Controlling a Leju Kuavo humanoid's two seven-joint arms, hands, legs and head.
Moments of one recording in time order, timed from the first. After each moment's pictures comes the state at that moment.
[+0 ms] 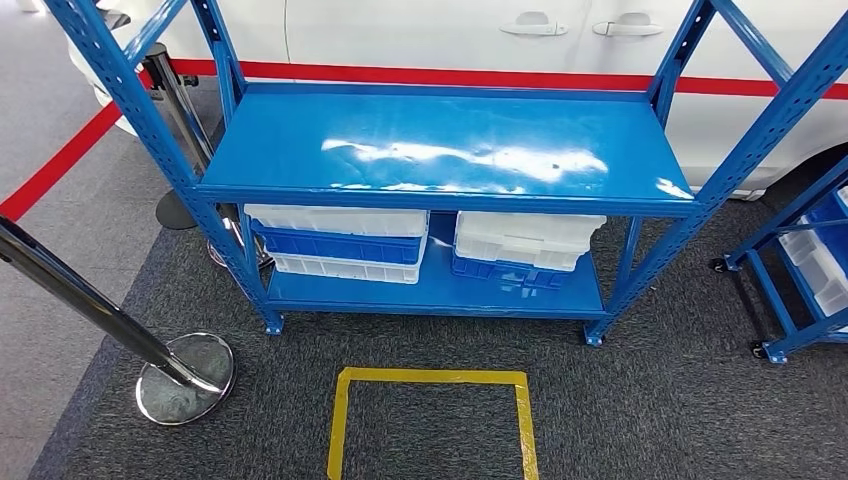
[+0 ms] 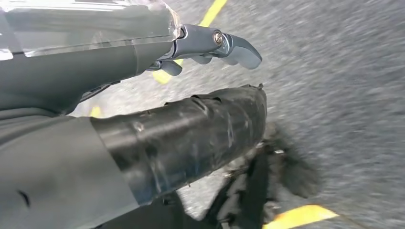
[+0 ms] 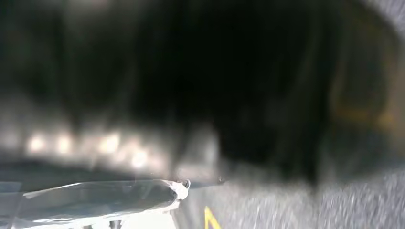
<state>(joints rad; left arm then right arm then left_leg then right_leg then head) -0.08 -0.18 0.99 -0.19 -0.60 0.21 0.06 -0.06 0.15 -0.36 -0.17 0.58 -0.29 0.14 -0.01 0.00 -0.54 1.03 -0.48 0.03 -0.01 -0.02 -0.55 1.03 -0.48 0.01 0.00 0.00</state>
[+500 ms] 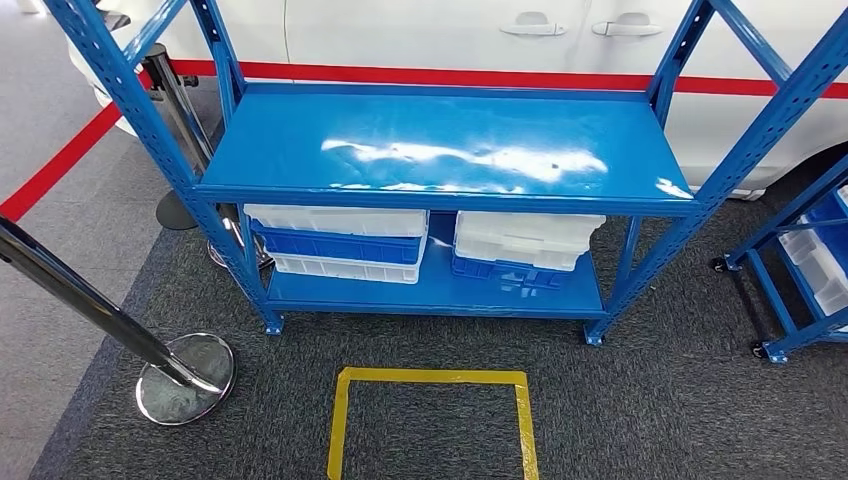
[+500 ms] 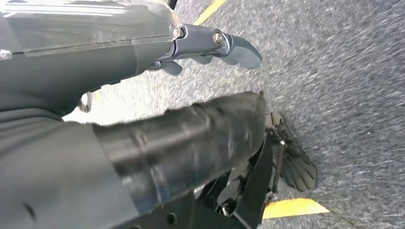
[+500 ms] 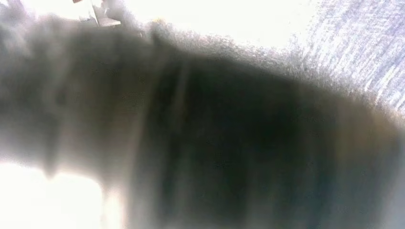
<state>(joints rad) -0.09 -0.26 1.12 -0.19 -0.53 0.29 -0.05 -0.04 0.14 -0.43 -0.19 0.66 -0.46 -0.11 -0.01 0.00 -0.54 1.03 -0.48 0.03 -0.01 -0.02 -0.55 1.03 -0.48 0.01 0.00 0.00</state>
